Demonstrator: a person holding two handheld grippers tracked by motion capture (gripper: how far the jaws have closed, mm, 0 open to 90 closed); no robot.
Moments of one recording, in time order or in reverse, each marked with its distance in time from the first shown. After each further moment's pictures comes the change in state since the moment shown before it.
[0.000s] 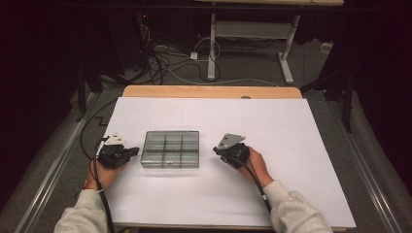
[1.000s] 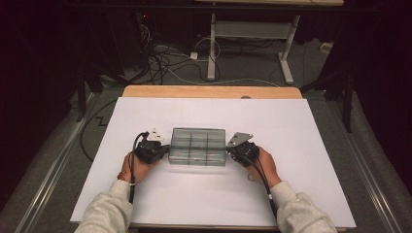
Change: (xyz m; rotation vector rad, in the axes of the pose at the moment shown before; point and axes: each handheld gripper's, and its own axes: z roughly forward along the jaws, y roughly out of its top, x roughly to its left) left arm -0.066 0.057 0.060 0.025 -0.032 0.128; right arm -0.020 -0.023 -0.007 0.100 -0.073 0.057
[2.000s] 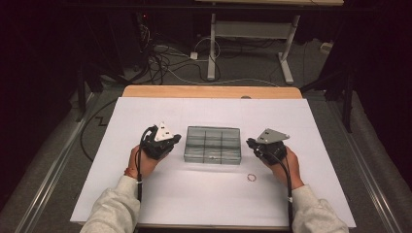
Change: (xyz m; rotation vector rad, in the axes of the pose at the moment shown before) left arm -0.027 0.033 -0.026 -0.163 0.089 0.175; right arm -0.038 -0.037 -0.052 -0.164 -0.095 0.106
